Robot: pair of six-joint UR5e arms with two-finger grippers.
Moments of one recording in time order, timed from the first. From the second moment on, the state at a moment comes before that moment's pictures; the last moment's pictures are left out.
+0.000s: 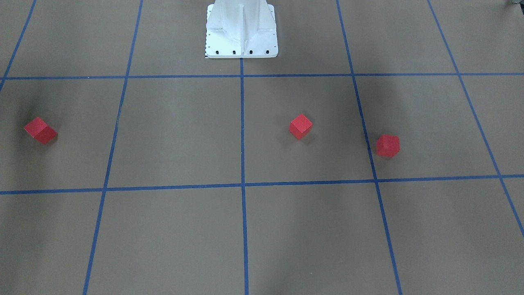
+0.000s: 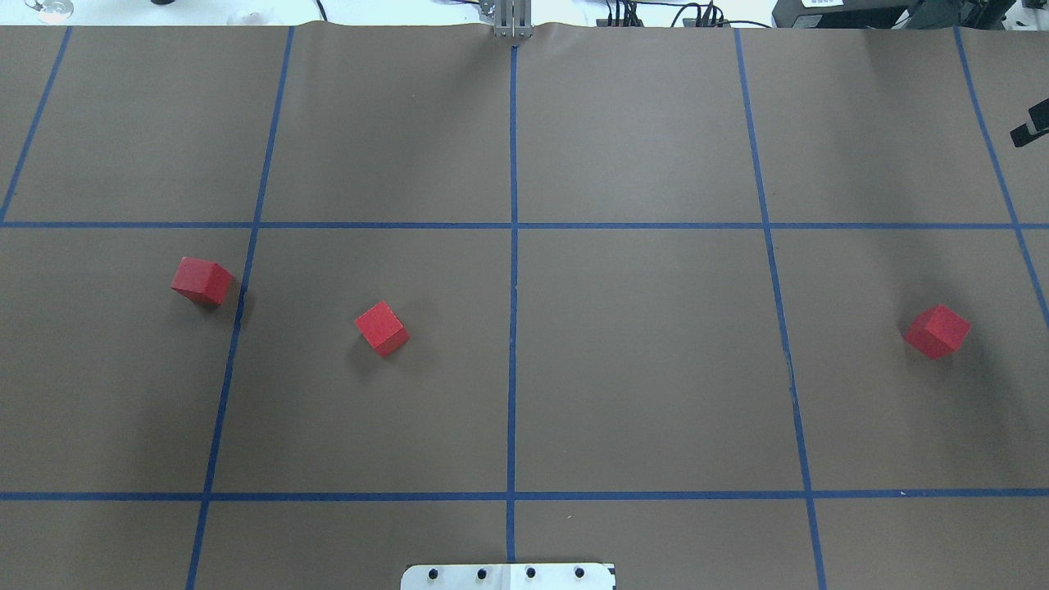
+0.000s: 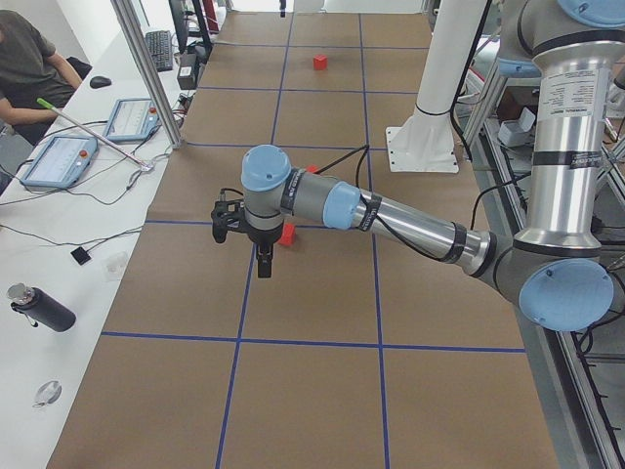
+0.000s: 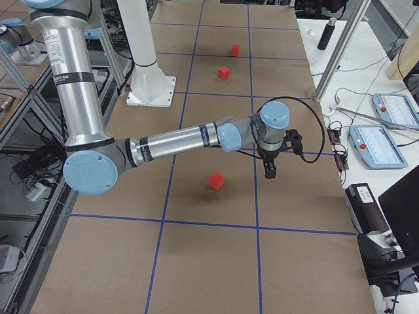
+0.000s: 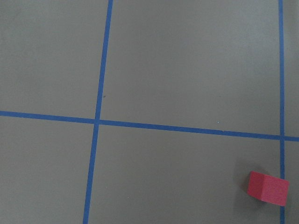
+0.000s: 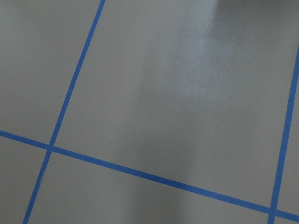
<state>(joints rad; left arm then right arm) -1.53 -1.58 -1.89 -1.51 -2.40 -0.35 1.42 -1.38 1.65 -1.54 2.38 0.19</state>
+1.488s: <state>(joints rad) -1.51 -1.55 -1.88 -1.56 -2.41 -0.36 1.12 -1.66 1.77 -1.17 2.31 0.37</state>
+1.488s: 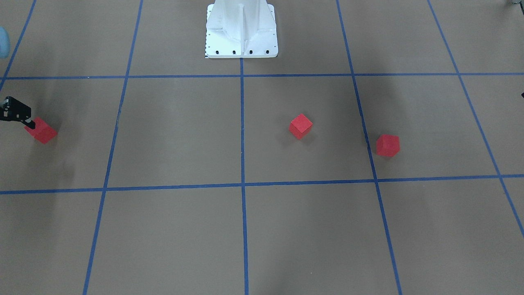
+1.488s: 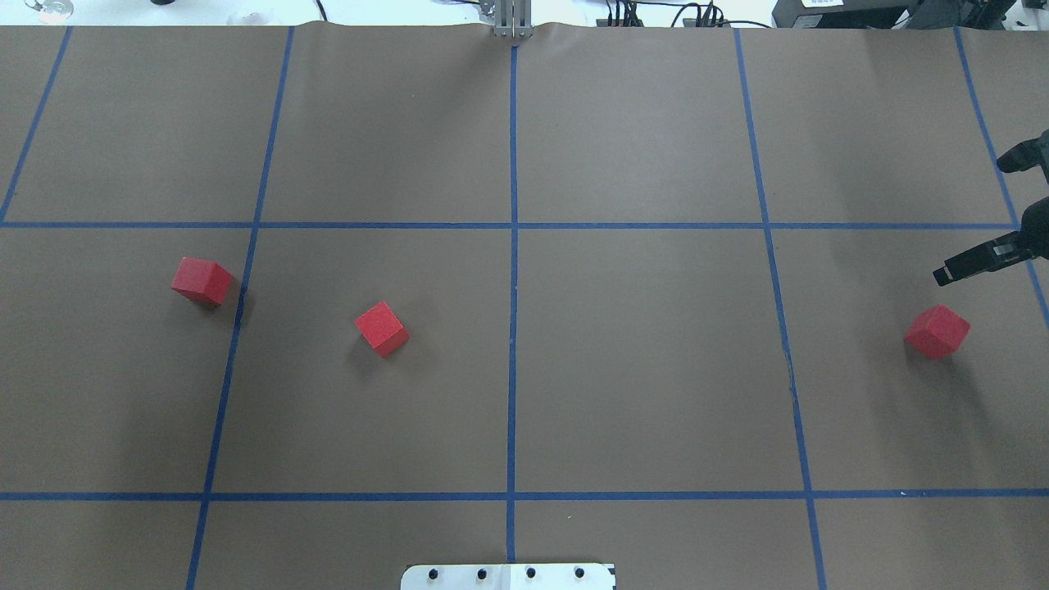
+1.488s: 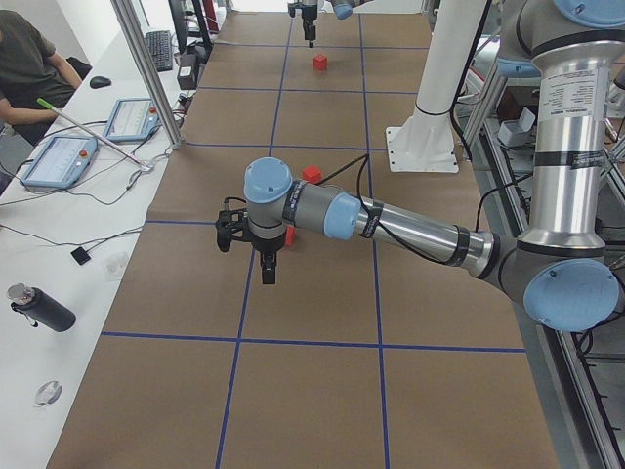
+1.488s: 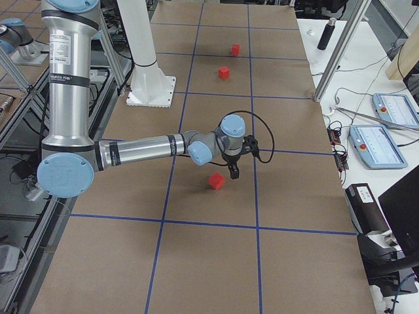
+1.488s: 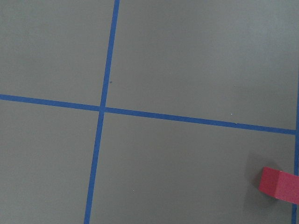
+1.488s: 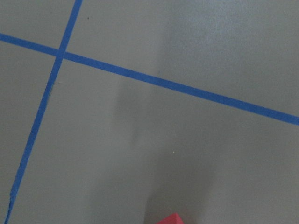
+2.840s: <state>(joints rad) -1.51 -1.54 -1.92 -1.56 -2.41 -0.36 0.98 -1.72 1.76 -1.05 2.20 0.09</state>
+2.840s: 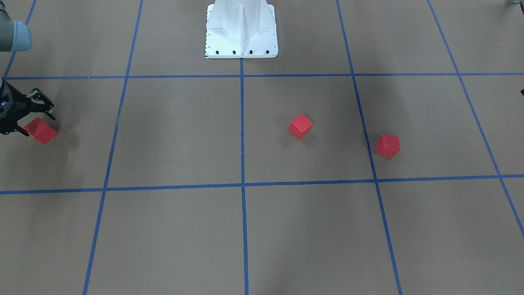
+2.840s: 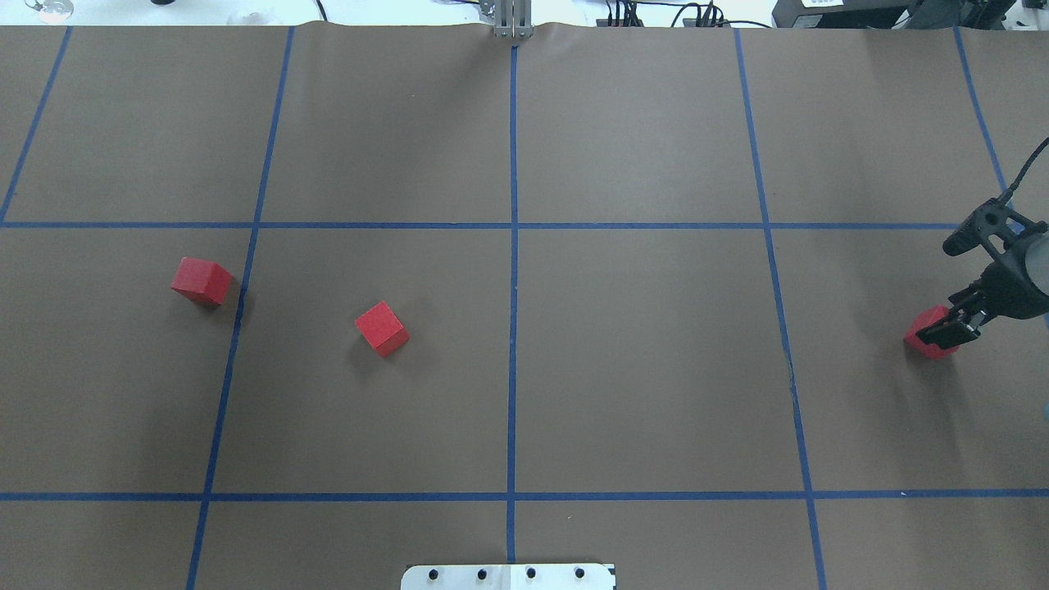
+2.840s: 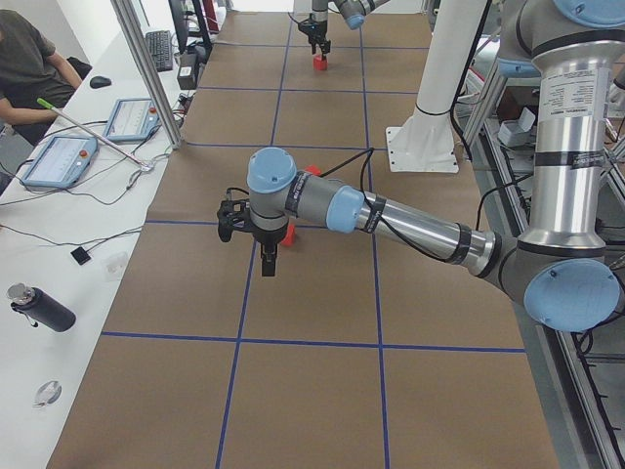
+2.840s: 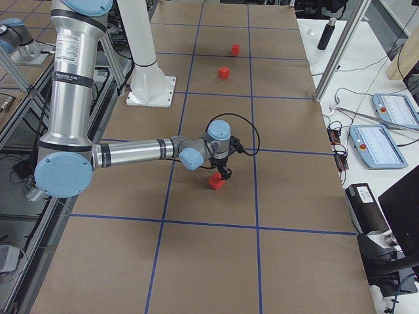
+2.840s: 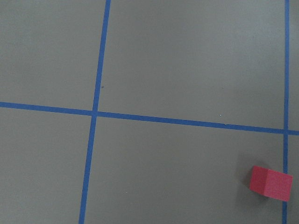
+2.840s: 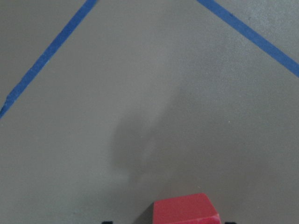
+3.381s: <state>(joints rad) -1.51 -1.54 -1.92 -1.56 -2.41 -0.36 0.97 -1.72 1.71 -1.06 2.20 0.03</state>
